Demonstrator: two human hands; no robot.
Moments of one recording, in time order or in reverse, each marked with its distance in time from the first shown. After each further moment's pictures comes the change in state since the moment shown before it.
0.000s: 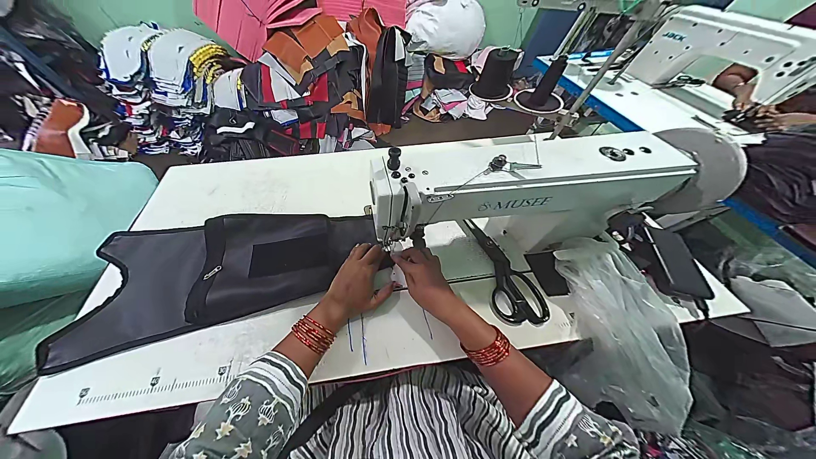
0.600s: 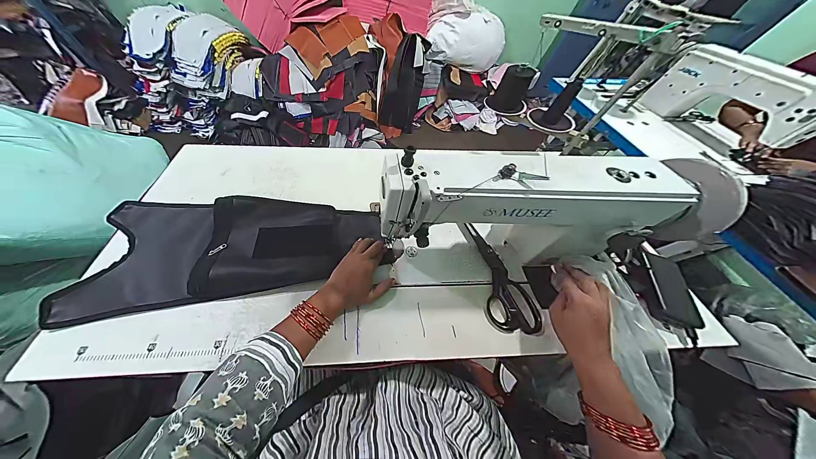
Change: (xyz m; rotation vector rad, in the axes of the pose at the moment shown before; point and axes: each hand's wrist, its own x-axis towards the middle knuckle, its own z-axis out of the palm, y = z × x) left_hand 0.000 0.005 -0.007 -0.010 -0.095 -0.048; right_hand -0.113 0.136 -0.112 -0.448 0.658 0.156
